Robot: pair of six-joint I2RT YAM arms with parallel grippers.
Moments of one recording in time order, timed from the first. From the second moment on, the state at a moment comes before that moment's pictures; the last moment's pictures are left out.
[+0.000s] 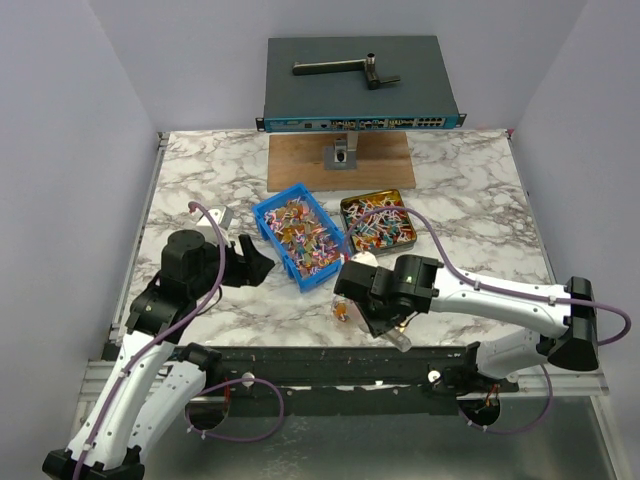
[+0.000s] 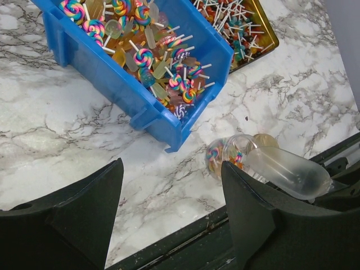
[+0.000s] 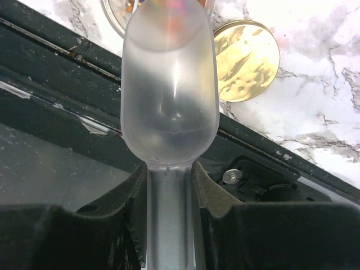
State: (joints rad) left arm -0.34 0.61 0.76 -0.62 0.26 -0.39; right arm 1.26 1.39 1.23 -1.21 0.19 0.70
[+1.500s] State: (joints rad) left arm -0.34 0.68 0.76 -0.62 0.27 -0.41; right arm 0.83 1.23 1.09 -0.75 0.52 0.46
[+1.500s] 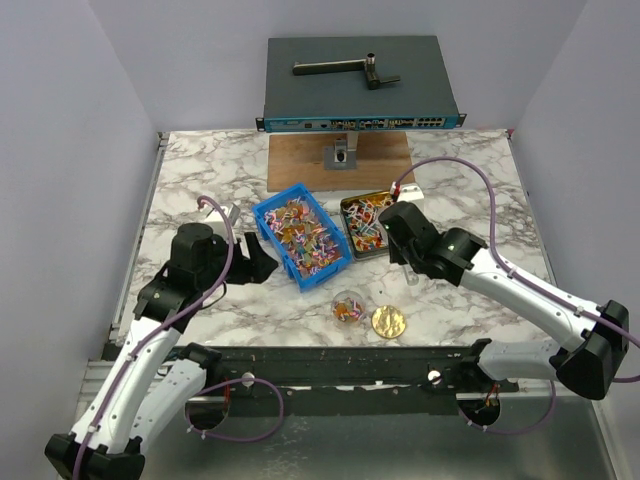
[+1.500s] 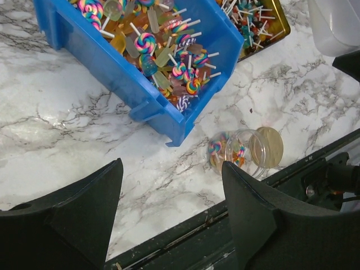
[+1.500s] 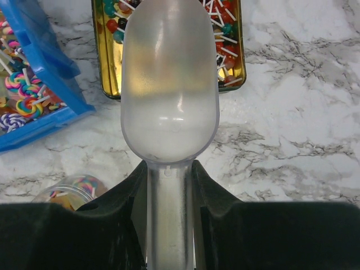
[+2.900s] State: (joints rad) left arm -0.70 1.64 1.43 -0.41 0.23 -0.81; right arm 0.82 0.82 1.00 -0.68 0.48 0.44
